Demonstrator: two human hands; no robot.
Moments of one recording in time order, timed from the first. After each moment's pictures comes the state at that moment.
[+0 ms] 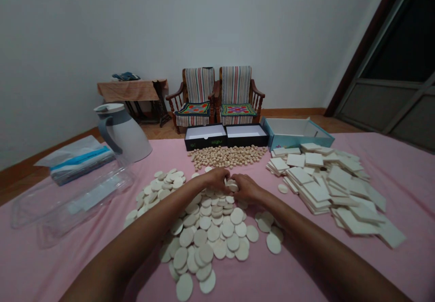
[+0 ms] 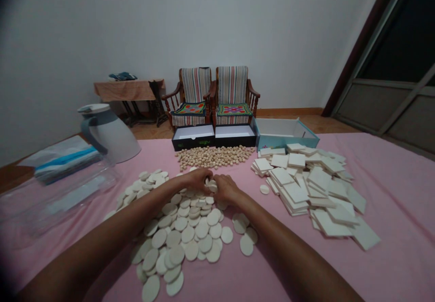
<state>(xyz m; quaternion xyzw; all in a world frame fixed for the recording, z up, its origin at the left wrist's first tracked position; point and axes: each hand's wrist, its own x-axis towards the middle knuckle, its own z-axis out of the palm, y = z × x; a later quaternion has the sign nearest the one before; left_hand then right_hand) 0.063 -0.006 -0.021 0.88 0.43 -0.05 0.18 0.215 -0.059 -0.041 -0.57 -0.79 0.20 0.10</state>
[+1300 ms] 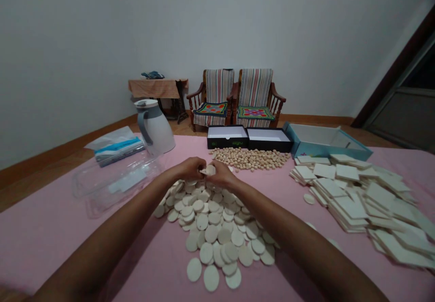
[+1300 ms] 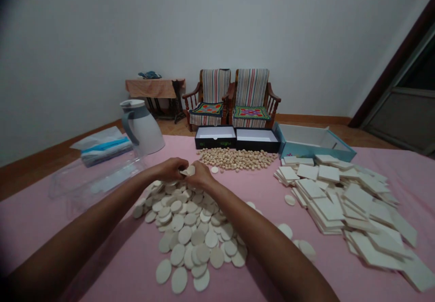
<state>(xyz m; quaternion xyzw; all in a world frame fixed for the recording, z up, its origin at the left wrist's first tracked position) -0.085 -0.019 0.020 0.83 0.53 0.04 0.15 0.070 -0.038 -0.003 -0.53 -0.73 0.35 0.27</state>
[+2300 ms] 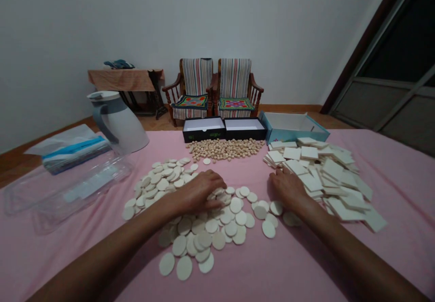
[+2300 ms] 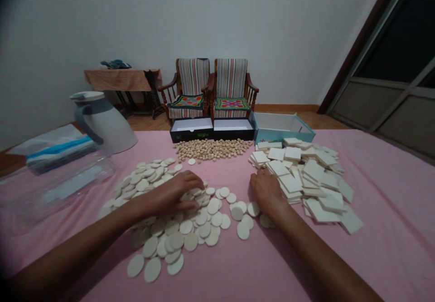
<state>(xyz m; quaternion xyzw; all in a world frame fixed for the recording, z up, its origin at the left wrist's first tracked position) 0.014 -0.101 0.016 0.95 0.26 0.09 0.12 0.304 -0.118 -0.021 -0.66 -0.74 -0.10 -0.08</state>
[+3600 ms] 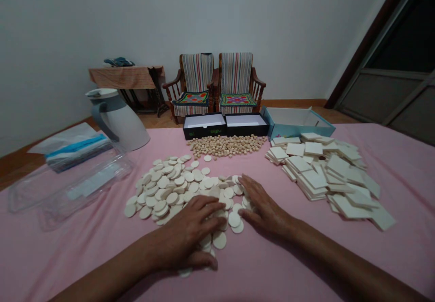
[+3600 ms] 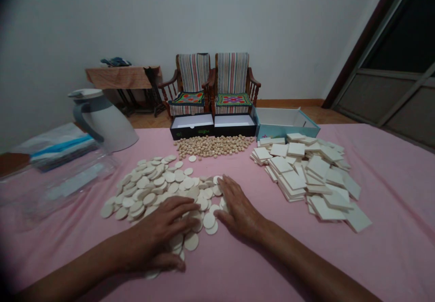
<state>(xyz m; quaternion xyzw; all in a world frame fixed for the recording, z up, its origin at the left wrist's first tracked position) -0.011 -0.171 0.007 0.96 0.23 0.09 0.10 0.258 -0.161 -0.066 -0.45 -0.84 0.18 0.25</state>
